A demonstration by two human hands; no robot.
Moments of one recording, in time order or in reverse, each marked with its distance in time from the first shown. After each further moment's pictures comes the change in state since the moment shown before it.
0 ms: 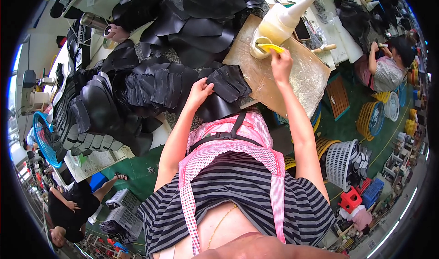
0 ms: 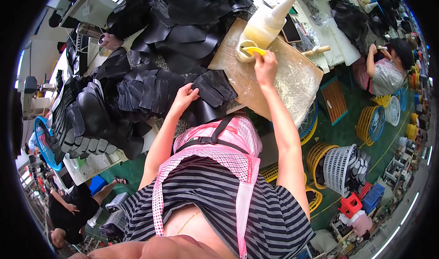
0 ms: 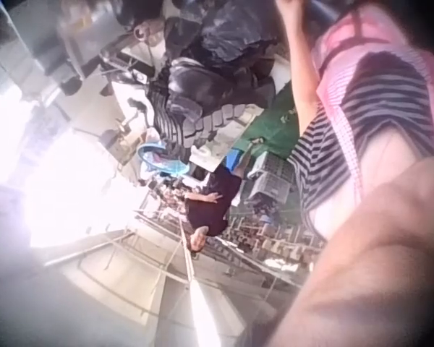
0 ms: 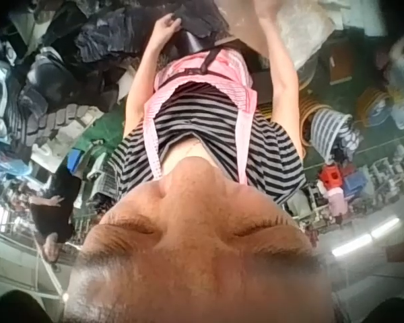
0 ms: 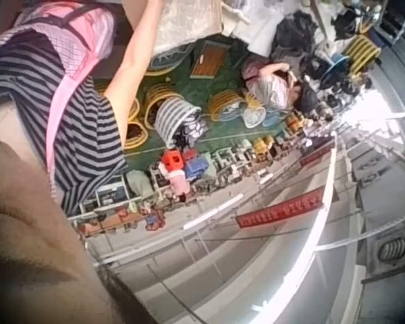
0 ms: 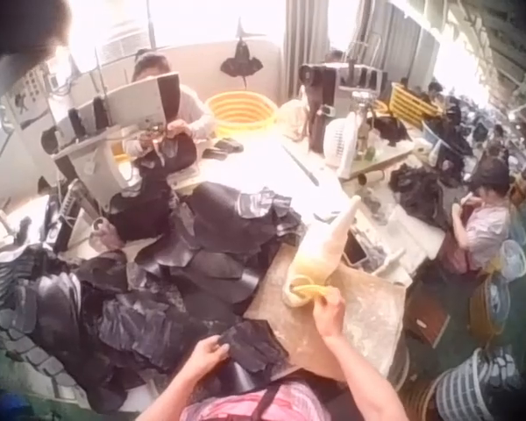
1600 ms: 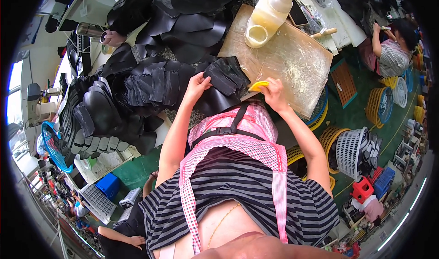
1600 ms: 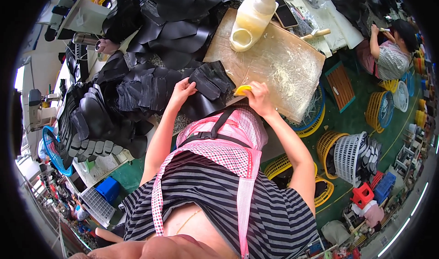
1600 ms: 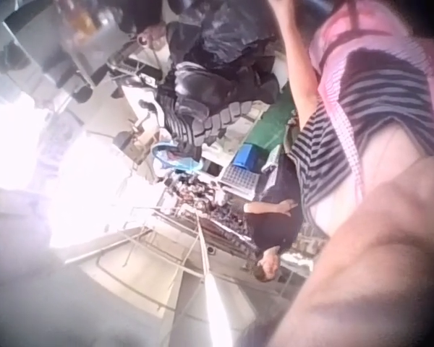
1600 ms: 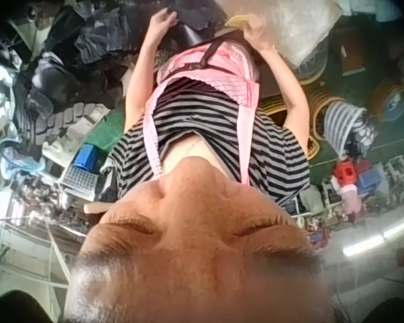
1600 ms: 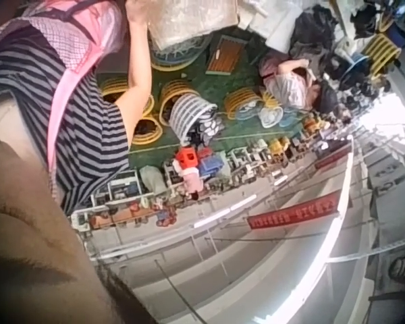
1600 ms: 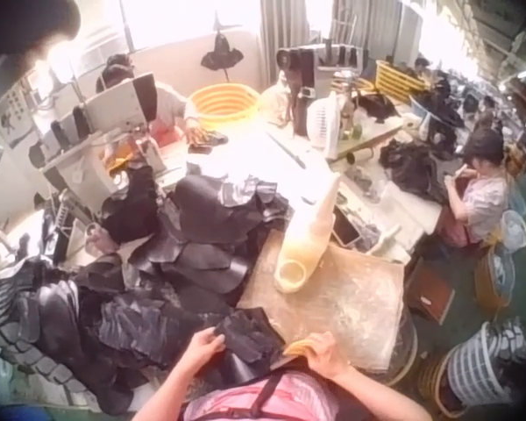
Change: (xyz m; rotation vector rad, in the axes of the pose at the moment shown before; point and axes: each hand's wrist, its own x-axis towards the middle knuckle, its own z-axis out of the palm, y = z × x) left_hand 0.006 -0.002 -0.009 0.065 -0.073 -0.056; right_hand -0.123 -0.011 -0.048 0.007 -0.444 -0.056
